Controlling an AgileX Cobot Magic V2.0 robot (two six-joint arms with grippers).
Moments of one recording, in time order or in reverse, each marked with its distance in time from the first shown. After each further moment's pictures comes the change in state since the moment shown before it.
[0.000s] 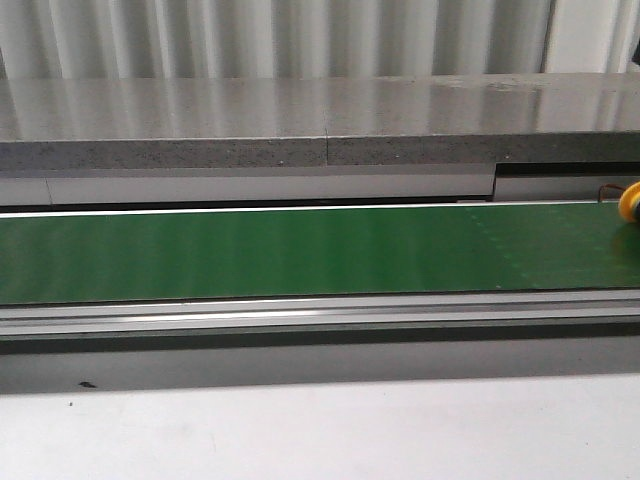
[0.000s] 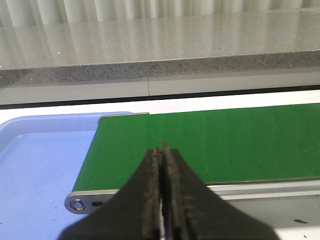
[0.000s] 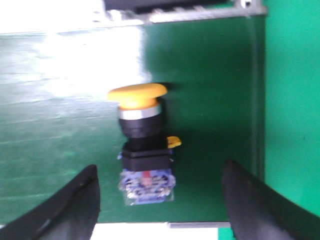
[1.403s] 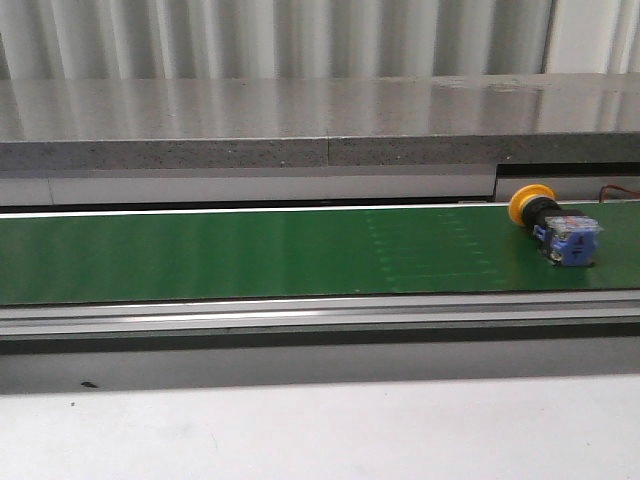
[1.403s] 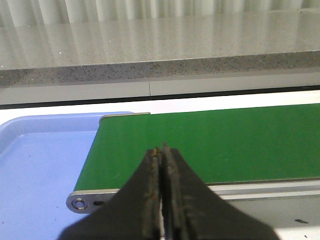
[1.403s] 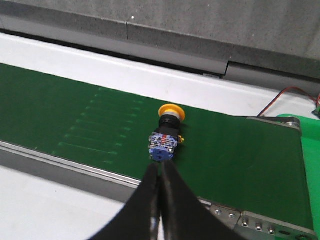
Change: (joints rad) left arm 0.000 0.000 0.000 0.000 0.000 0.000; right arm 0.305 -1.206 0.921 0.009 -0.651 -0.053
